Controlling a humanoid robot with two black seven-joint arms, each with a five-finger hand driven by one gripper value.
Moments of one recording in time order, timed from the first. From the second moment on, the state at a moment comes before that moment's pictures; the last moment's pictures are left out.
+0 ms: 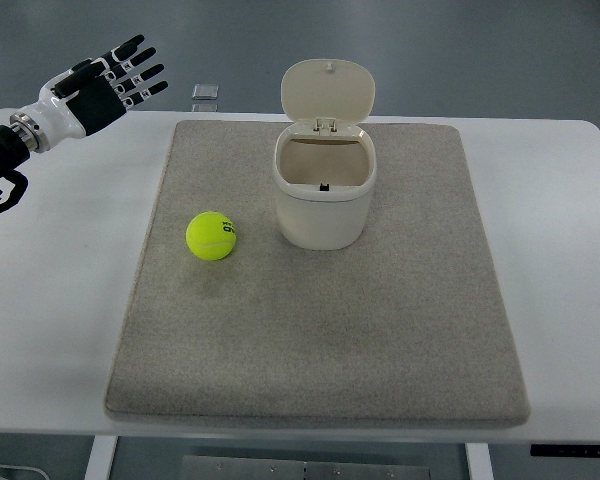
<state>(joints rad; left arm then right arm) -0.97 0.48 -0.49 -0.49 -0.44 -0.61 0.14 0.01 0.00 0.01 0.22 0.04 -0.11 0.24</state>
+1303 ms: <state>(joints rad) -1.00 0.59 -0.55 -0.58 0.37 -0.61 -0.03 0.01 0.00 0.01 0.22 0.04 -0.12 0.24</state>
